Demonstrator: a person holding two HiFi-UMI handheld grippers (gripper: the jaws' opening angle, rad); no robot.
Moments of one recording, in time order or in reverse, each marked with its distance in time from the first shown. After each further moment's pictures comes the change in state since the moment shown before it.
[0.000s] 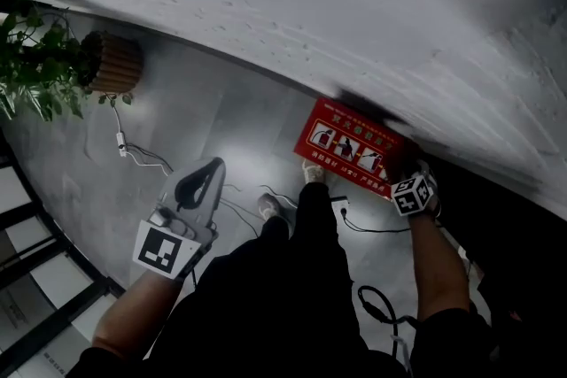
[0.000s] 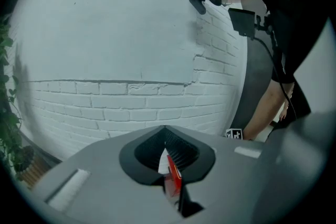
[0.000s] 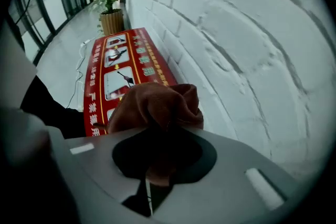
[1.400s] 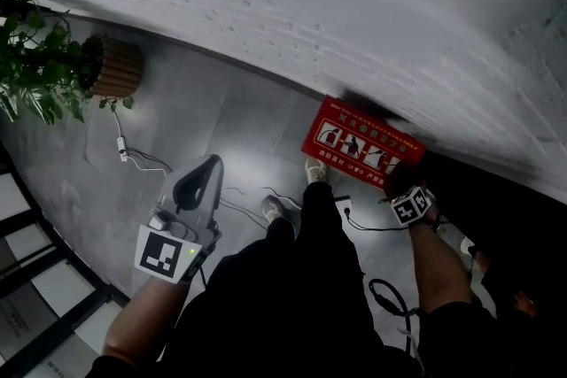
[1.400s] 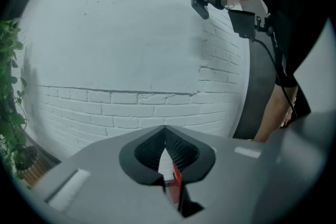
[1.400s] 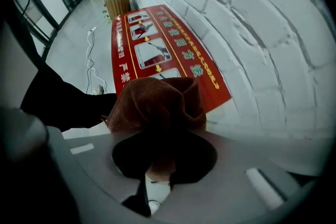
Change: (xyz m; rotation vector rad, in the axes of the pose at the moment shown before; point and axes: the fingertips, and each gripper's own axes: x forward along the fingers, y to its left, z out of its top) left arm -0.026 0.021 0.016 -0.015 -0.070 0.038; right arm -0.009 0.059 -0.064 -0.018 0.221 0.099
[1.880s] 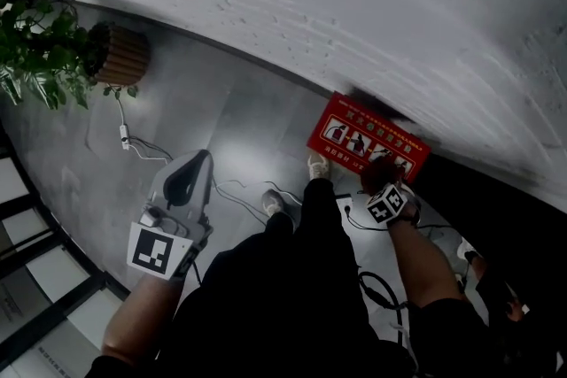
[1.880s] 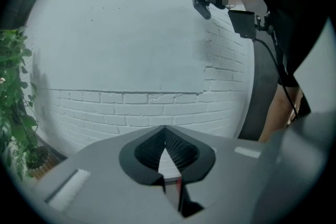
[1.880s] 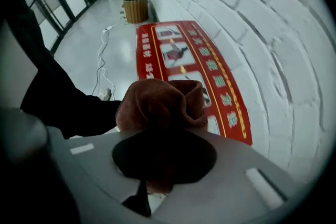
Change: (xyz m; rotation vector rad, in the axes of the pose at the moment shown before) left arm -0.025 0.020 0.000 0.003 0.008 0.080; right arm -0.001 0.061 0.072 -0.144 -0.098 0.016
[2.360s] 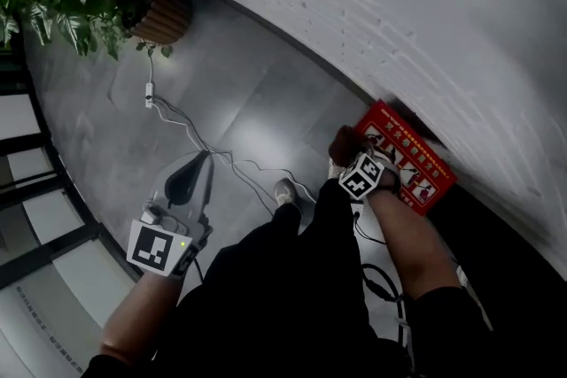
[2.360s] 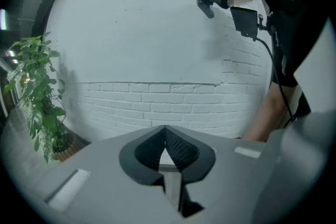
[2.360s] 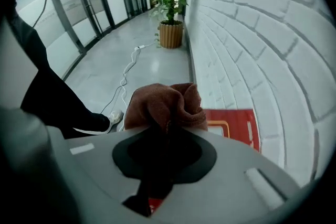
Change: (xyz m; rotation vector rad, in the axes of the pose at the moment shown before) left arm -0.054 0.036 -0.032 -0.052 0.080 0.207; right arm 0.015 0.059 0.212 -0.333 -0.242 0.173
